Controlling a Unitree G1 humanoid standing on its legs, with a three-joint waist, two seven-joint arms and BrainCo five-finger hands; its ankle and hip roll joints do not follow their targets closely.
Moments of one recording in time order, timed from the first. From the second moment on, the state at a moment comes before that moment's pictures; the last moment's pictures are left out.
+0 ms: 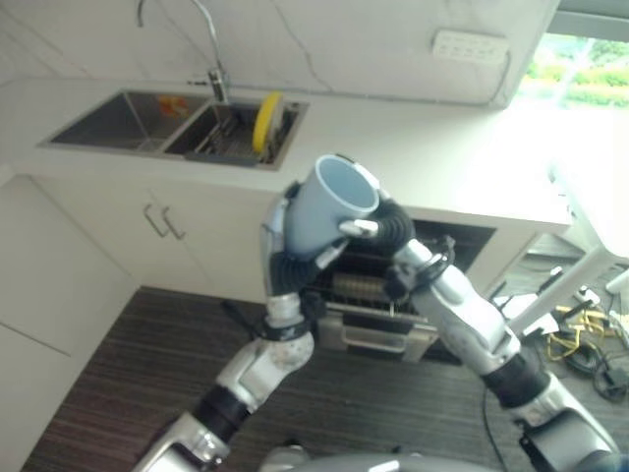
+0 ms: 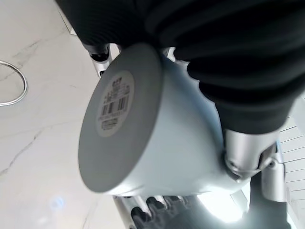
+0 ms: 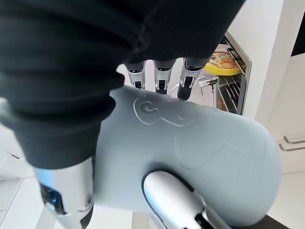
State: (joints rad) left arm -0.20 0.34 -0.51 0.06 0.49 -0.46 1.06; right arm -0.43 -0.36 0.51 -0.16 0.71 -0.04 0.03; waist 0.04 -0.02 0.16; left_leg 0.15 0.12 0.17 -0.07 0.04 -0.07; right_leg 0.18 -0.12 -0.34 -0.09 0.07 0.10
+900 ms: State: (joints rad) left arm -0.21 0.35 -0.53 0.07 0.49 -0.41 1.04; right arm -0.44 -0.37 0.54 -0.12 0.67 -0.05 0.00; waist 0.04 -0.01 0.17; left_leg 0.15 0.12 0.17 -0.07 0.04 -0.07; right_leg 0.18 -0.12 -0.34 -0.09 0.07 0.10
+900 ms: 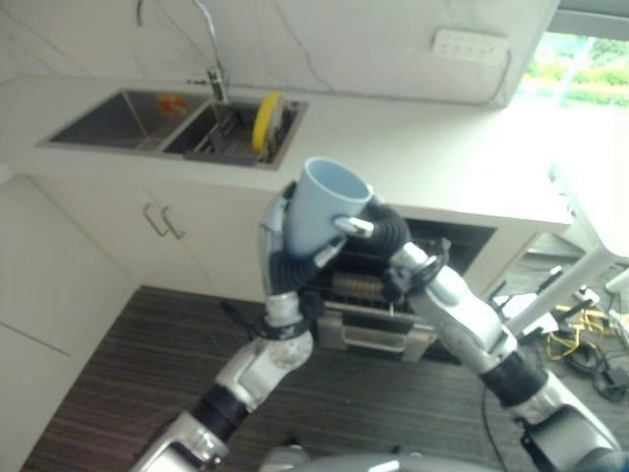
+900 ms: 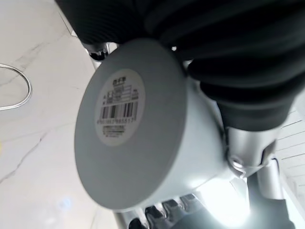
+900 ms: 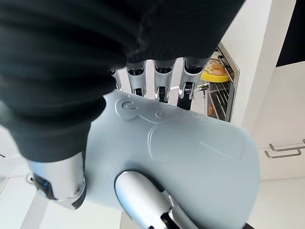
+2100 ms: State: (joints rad) left arm -0.17 0.51 -0.50 0.20 0.35 -0.30 0.57; right arm -0.17 -0.46 0.14 0.02 0.63 -0.26 -0.17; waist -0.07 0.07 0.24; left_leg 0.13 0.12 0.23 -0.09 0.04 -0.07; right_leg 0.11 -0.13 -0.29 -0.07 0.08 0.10
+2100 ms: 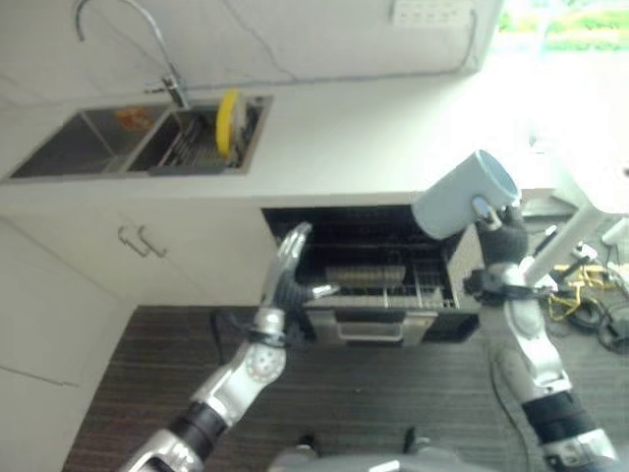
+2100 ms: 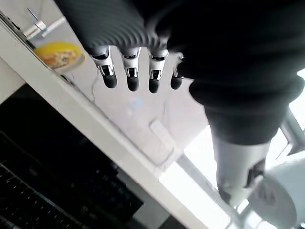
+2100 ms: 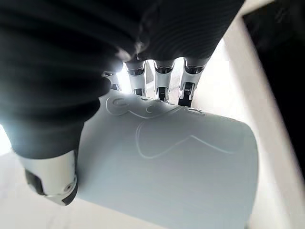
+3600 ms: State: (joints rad) left arm -0.76 0.77 -0.79 0.15 0.48 -0.26 -0.09; right arm -1.09 -0.67 0.23 0.82 0.40 0.05 -0.02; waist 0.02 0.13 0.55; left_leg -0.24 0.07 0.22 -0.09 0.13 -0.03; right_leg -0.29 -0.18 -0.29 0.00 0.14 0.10
